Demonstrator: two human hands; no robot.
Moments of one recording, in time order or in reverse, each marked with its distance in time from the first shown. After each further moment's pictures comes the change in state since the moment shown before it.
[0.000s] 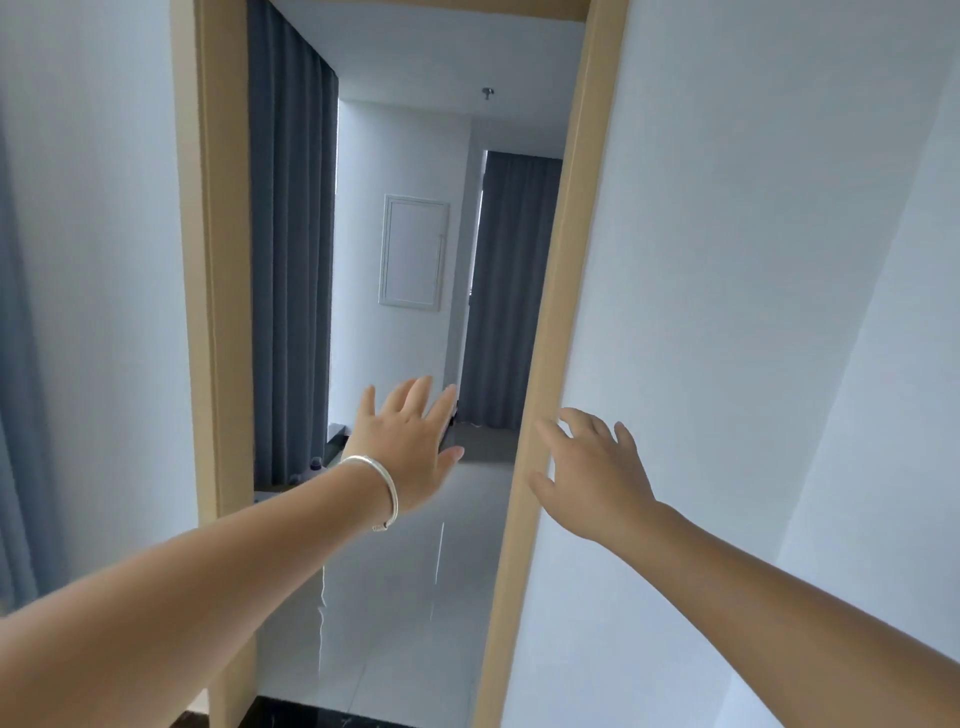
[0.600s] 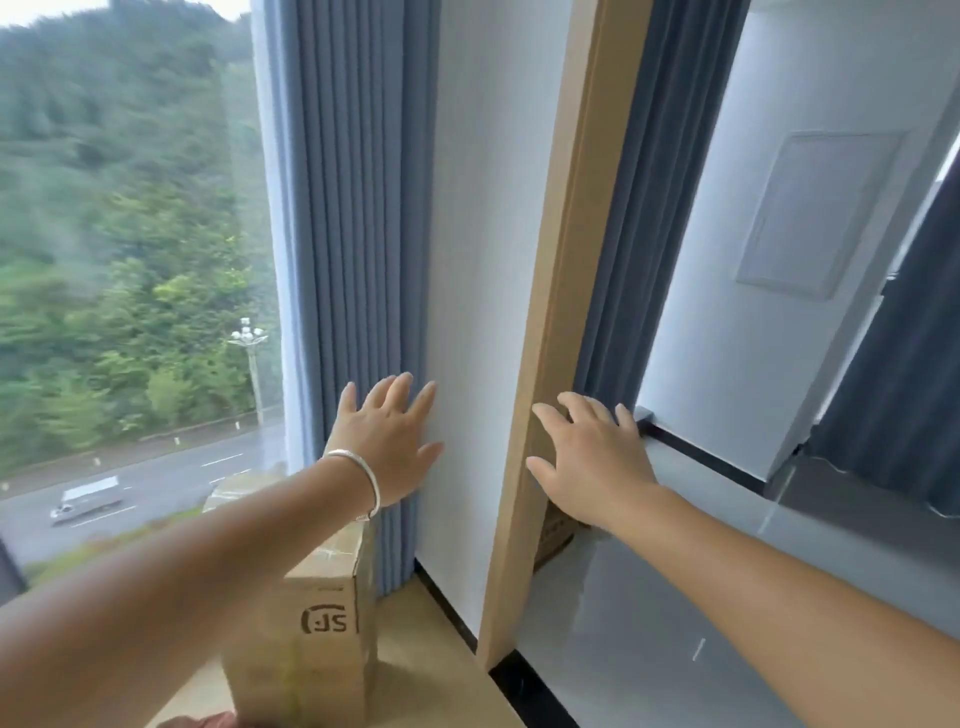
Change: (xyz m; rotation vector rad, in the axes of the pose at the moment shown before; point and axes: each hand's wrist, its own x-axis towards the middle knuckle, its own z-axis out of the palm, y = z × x) left_hand -0.083 -0.319 0.123 0.328 -0.278 -0.706; right_hand 0.242 -0.320 0.163 0.331 -0.047 -0.709
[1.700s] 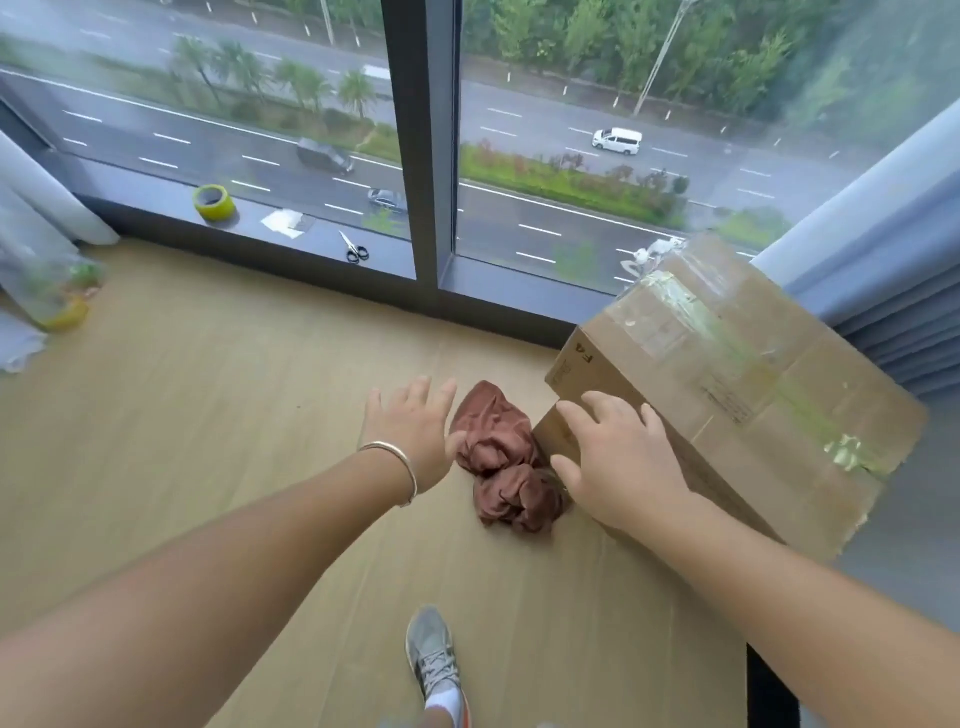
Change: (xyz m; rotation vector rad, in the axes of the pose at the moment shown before) left_hand -0.279 -0.380 0.415 -0.179 -0.761 -0.957; right_hand 0.146 -0.524 0.415 0.131 -0.576 -0.885
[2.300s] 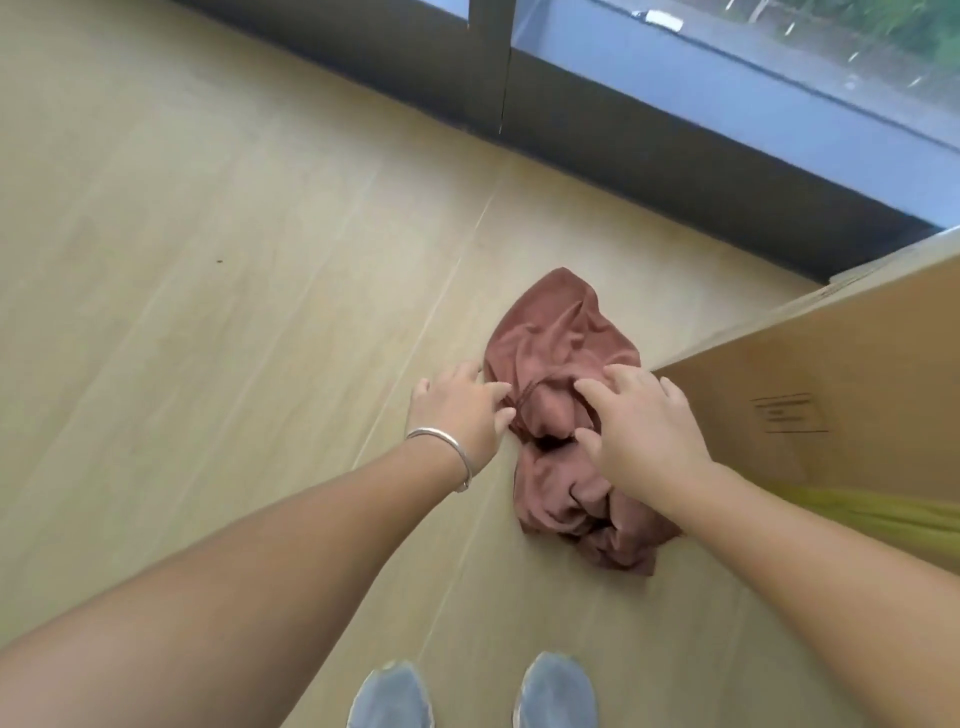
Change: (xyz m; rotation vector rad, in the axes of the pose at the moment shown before) left_hand 0.250 -0.017 0.470 -0.338 -0.111 -0.113; right_hand 0.269 0.018 0.483 -0.068 -0.114 -0.169
